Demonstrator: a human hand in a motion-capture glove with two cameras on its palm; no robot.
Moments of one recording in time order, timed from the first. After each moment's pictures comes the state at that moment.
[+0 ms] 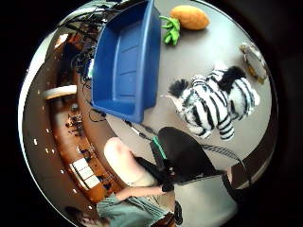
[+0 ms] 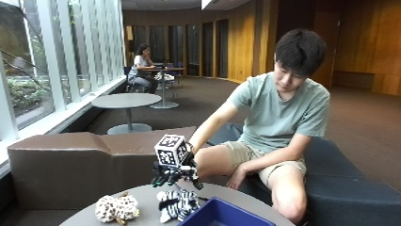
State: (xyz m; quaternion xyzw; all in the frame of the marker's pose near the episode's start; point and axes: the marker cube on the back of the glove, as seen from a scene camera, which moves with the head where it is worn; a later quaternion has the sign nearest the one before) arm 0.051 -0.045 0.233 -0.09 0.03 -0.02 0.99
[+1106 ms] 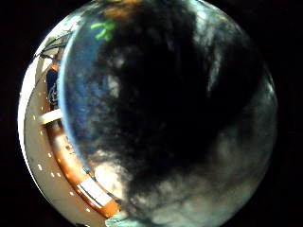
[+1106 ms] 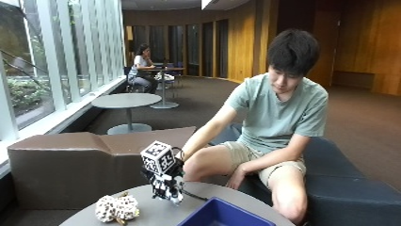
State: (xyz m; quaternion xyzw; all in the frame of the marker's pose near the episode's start) arm 0.122 -0.046 0.279 -0.10 0.06 0.10 0.99
